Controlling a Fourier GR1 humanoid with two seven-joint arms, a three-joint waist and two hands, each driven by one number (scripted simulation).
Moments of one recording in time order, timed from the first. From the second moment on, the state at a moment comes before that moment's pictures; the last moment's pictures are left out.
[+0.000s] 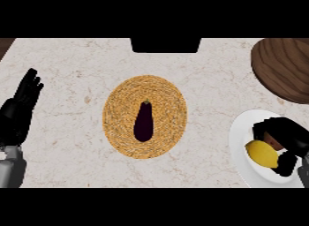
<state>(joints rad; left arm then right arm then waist) -0.16 0.28 0.14 -1.53 0.00 0.04 0.12 -0.14 -0.51 0.11 -1.33 0.94 0.38 -0.19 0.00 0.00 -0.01</state>
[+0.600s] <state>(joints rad) -0.15 0.27 0.15 -1.55 -0.01 0.05 0.13 -0.25 -0.57 0.05 -1.42 0.90 0.31 -0.42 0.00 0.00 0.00</state>
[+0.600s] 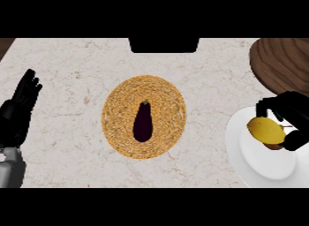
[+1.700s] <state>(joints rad) -0.14 0.25 0.14 -1.57 -0.02 0.03 0.15 -0.62 -0.67 -0.36 -1.15 0.57 0.39 -0.36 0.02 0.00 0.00</state>
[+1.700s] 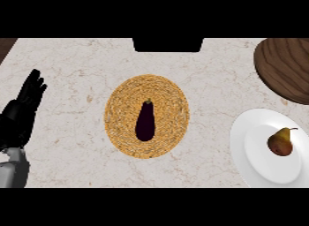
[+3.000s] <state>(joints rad) -0.21 0.22 0.11 -1.53 -0.04 0.02 0.12 -0.94 -0.76 -0.27 -0.23 0.82 0.20 -0.63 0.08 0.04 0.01</state>
